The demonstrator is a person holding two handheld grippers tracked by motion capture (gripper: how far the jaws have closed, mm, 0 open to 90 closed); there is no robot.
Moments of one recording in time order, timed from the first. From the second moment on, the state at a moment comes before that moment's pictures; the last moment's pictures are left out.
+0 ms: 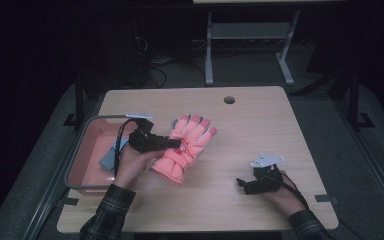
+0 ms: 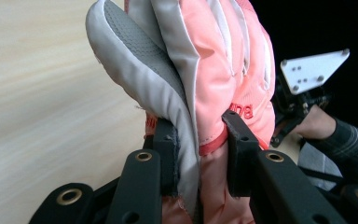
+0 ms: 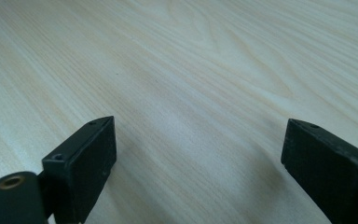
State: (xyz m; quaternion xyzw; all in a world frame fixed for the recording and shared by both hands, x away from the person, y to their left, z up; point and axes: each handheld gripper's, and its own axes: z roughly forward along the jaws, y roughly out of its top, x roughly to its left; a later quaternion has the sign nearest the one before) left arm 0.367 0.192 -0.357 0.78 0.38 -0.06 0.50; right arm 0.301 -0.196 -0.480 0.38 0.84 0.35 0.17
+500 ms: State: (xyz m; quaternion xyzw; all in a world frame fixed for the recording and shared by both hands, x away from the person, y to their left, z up) left arm 0.361 0.265 -0.327 0.75 0.43 -0.01 0.51; right arm 0.305 -0.200 -0.482 0.39 0.84 0.36 0.15
